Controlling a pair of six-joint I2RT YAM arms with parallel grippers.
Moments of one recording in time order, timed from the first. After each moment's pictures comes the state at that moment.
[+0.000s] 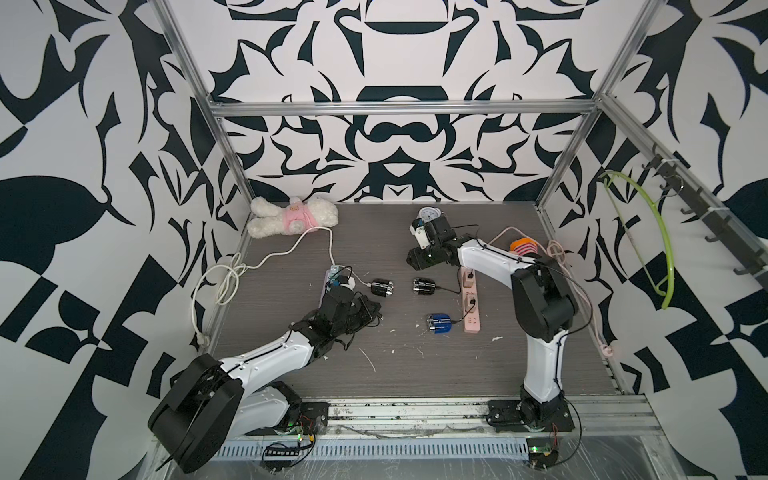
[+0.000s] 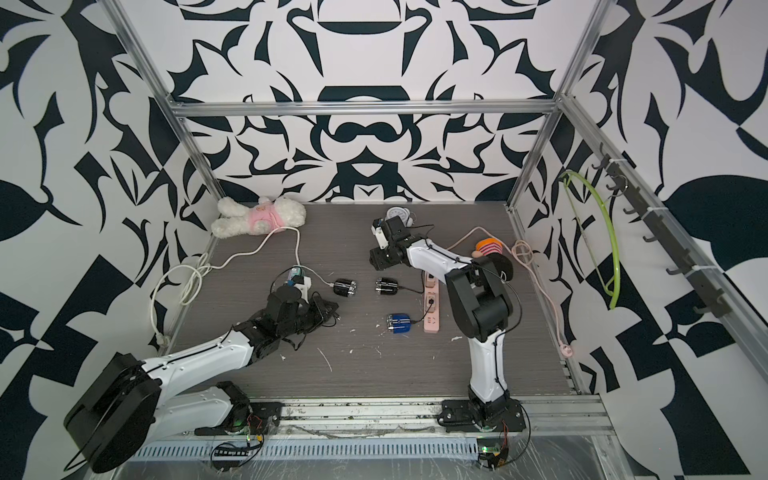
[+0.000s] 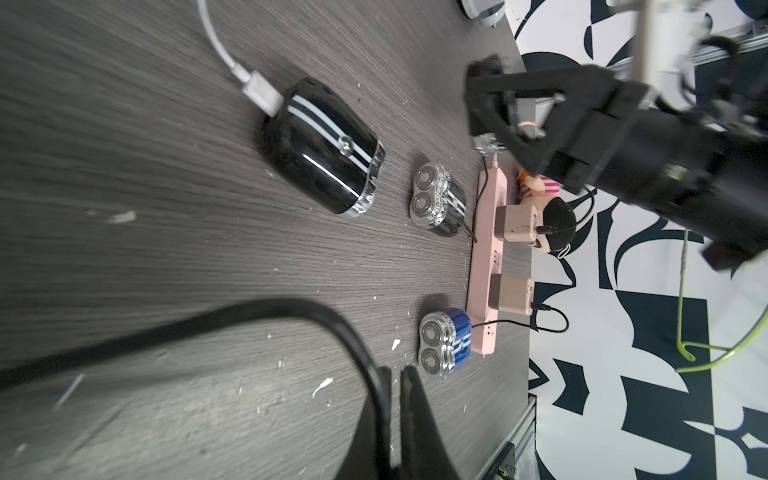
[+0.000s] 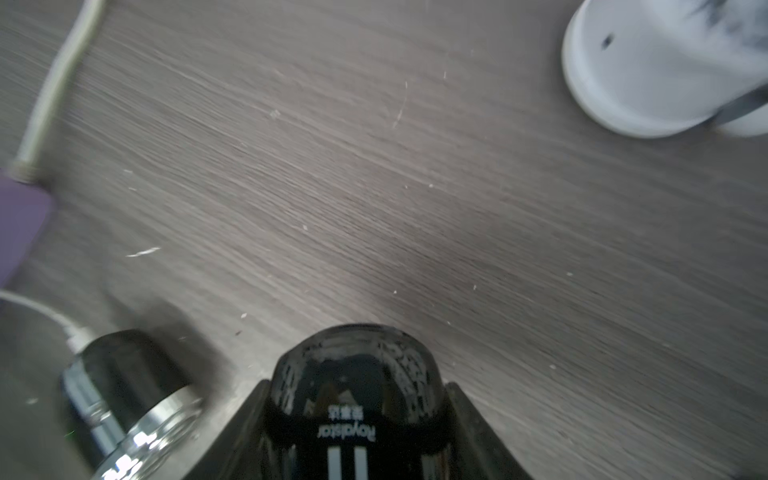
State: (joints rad) left arm -0.66 1.18 0.43 0.19 0.19 -1.10; right arm 0.49 2.03 1.48 -0.40 -0.12 0.09
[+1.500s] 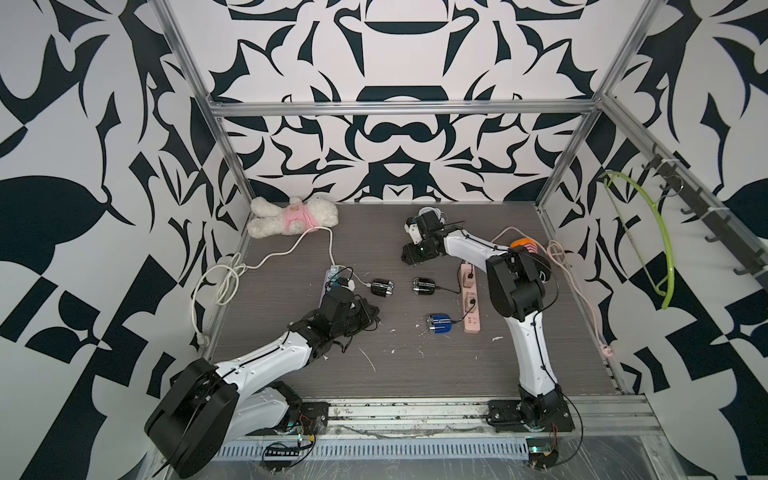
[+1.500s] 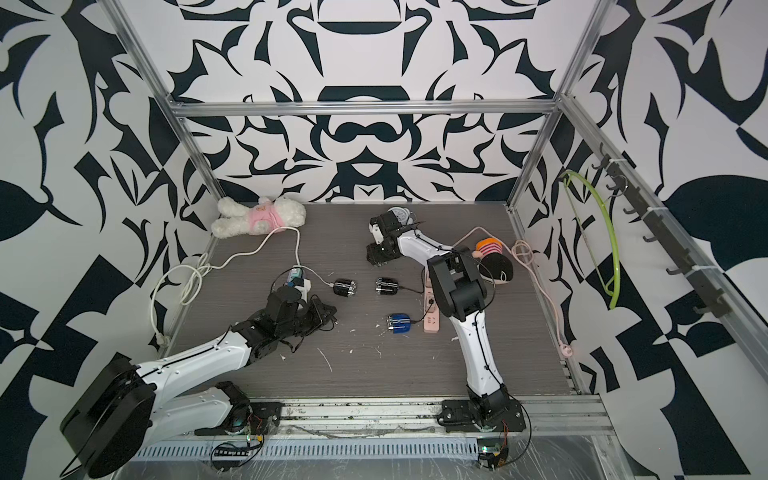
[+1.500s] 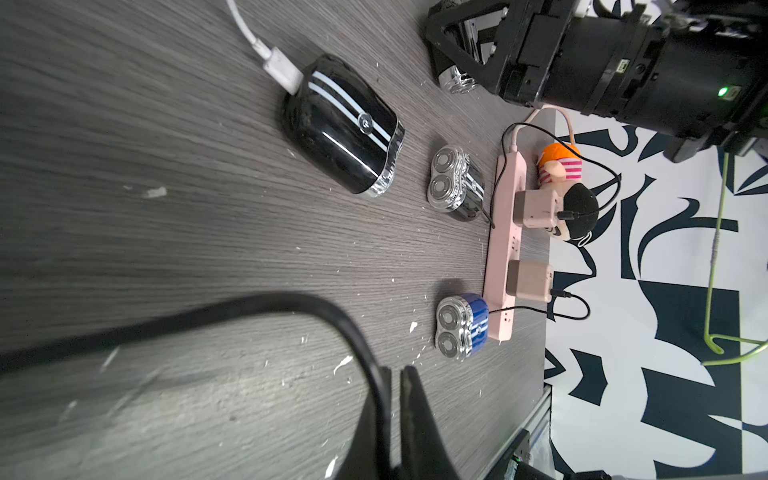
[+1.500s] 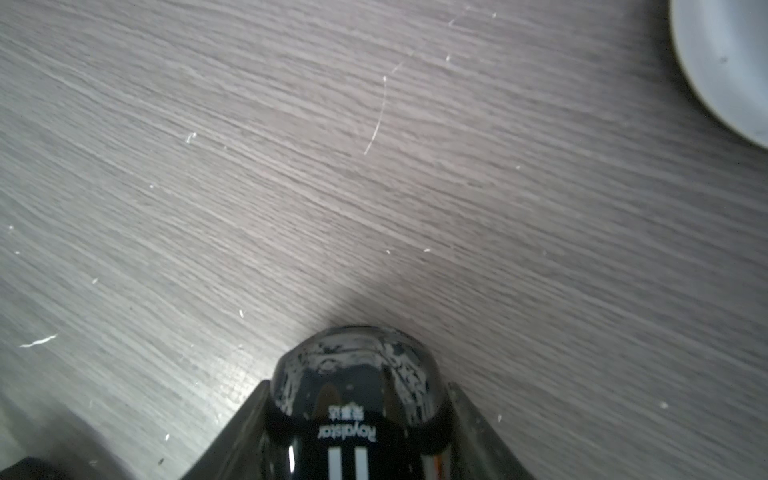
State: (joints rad) left arm -0.66 1.16 0.43 0.10 0.19 -1.07; right arm 0.46 2.28 1.75 -0.51 -0.17 0.11
